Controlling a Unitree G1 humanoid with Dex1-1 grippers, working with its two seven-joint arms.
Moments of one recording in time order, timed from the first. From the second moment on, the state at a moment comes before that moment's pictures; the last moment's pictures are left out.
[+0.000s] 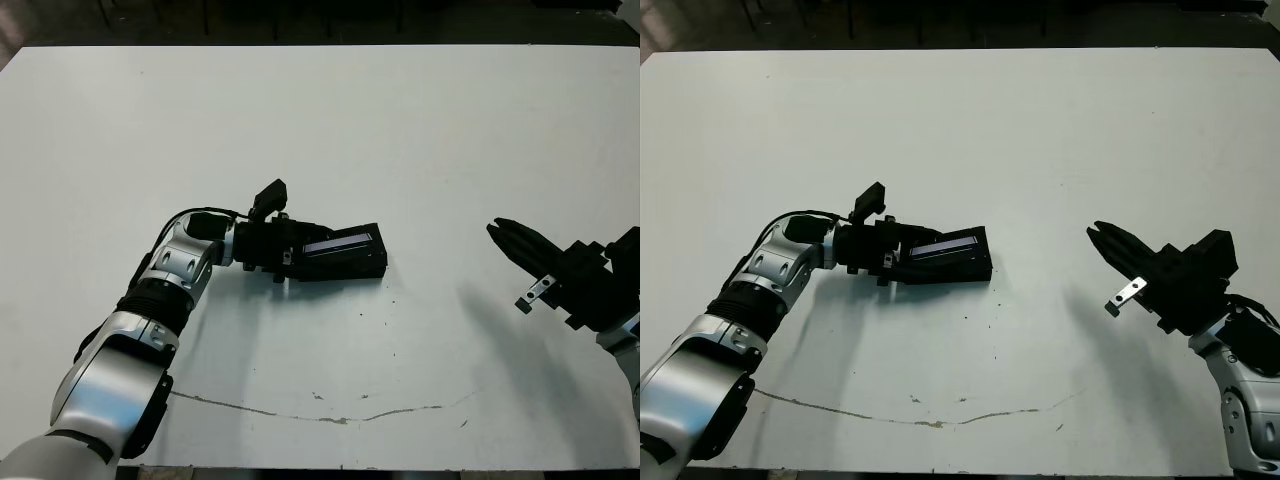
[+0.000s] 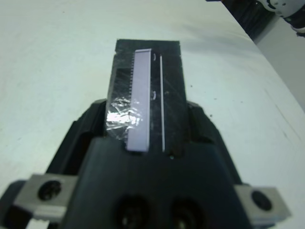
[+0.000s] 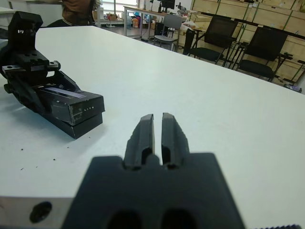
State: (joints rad) left arm -0.73 0.26 -0.29 0.79 -0.21 0.03 -1.31; right arm 0.04 -0.60 -0.22 -0.18 0.40 0.09 0.71
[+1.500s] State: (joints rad) left arm -0.72 0.32 -0.42 0.66 -0.02 -0.14 -1.25; right arm 0.05 -0.60 -0.22 -0.18 0.40 0.07 0.72
